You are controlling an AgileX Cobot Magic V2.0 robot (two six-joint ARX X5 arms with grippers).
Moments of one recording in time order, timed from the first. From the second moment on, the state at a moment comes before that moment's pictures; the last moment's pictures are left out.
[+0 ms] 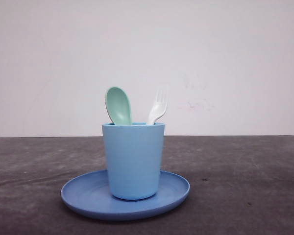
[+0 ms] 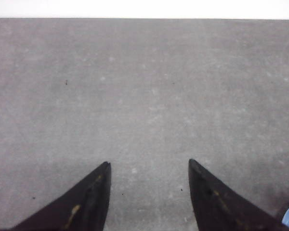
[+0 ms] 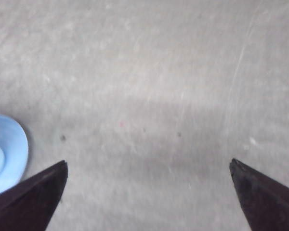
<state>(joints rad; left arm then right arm) -0.17 0.64 0.77 -0.58 -0.09 -0.07 0.19 0.71 0.83 -0.86 -0.08 0.11</state>
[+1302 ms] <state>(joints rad) -0.17 0.64 0.77 -0.65 -0.09 -0.07 0.19 0.71 0.83 -0.92 -0.08 0.11</state>
